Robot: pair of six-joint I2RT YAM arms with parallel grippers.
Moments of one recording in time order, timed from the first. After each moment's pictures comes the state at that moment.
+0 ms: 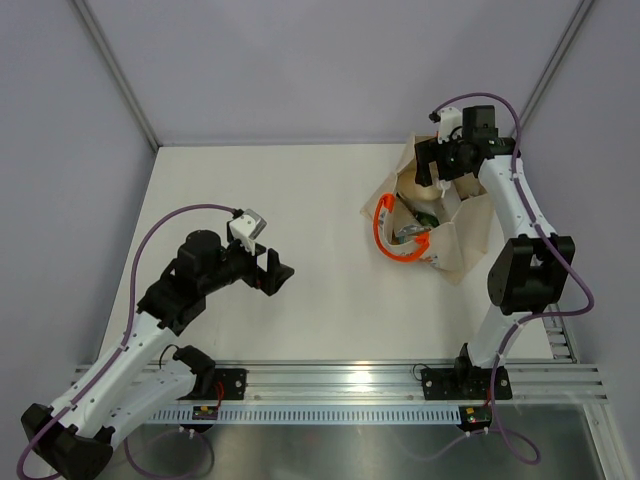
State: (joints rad) left arm -0.54 0.75 0.73 -0.37 0.28 -0.10; right arm 0.03 1.81 1.74 -0.76 -0.28 -0.26
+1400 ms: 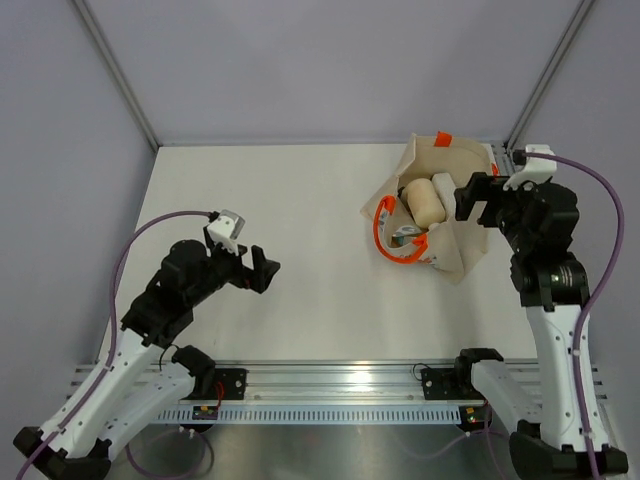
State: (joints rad) left arm -0.54 0.64 0.74 -0.45 0.10 -0.19; right arm 0.02 0.88 1.21 -0.56 -0.09 0.09
